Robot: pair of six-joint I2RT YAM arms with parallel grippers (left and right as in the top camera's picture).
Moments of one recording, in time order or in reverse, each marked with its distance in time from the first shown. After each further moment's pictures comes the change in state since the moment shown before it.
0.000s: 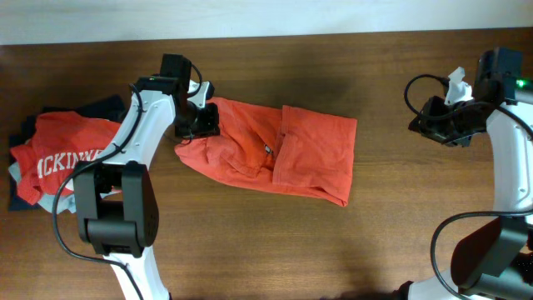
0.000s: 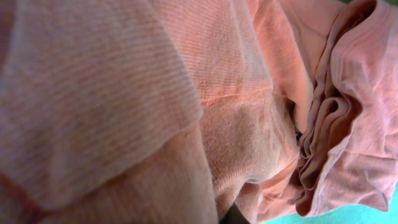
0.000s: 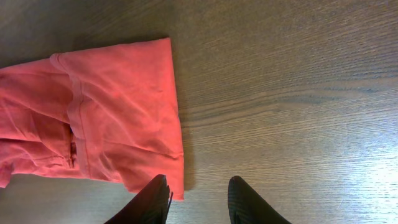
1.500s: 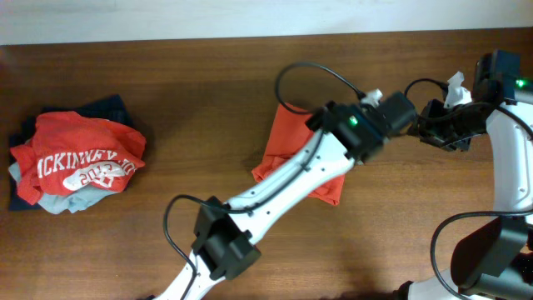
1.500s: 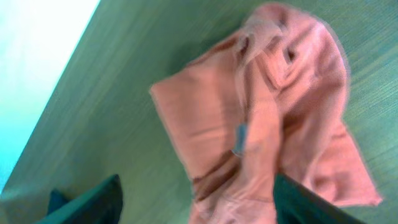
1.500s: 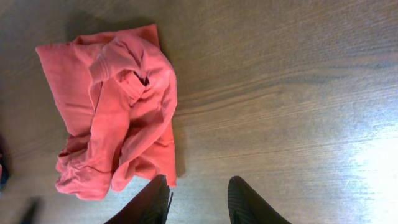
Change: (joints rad) left arm -0.846 0.251 0.800 -0.419 -0.908 0.075; right arm 0.000 0.000 0.000 -0.049 -0.001 0.026
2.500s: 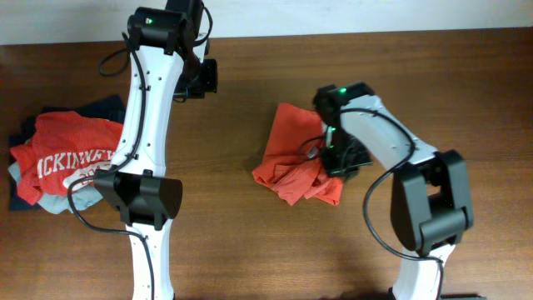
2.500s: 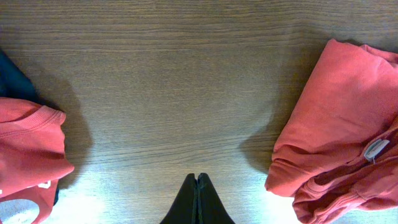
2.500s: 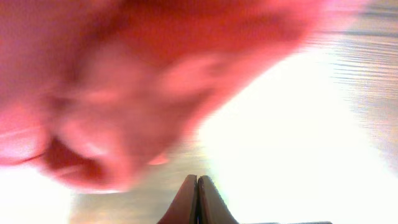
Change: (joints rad) left arm 0.753 0.000 0.188 -0.305 0.586 -0.123; right arm 0.618 0.316 -0.041 -0.113 0.360 0.083
